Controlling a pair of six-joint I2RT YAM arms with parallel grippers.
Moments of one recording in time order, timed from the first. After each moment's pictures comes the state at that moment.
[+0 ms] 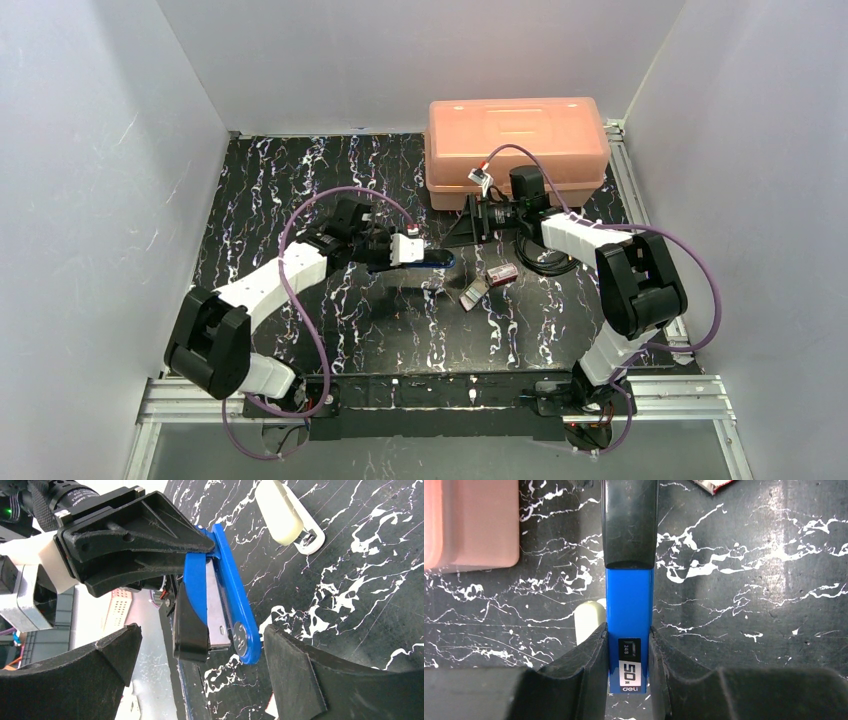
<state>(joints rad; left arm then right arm) -0.51 1.40 0.89 -0.35 0.59 1.01 0.40 1.70 1.00 0.09 -1.09 0.47</state>
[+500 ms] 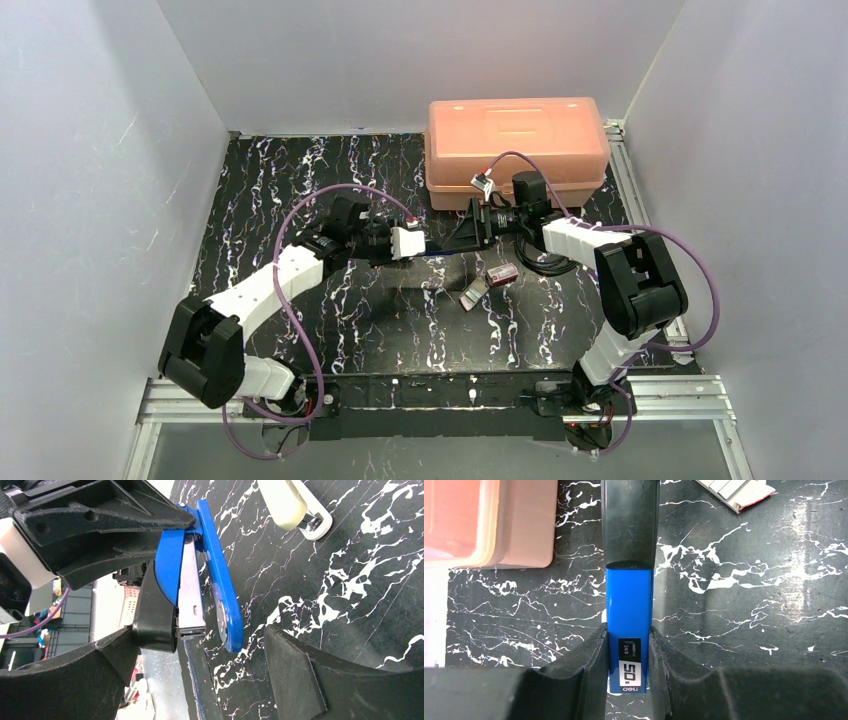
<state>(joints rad) -0.53 1.34 0.89 -0.28 0.54 0.94 0.38 1.70 0.95 0.15 -1.12 0.53</state>
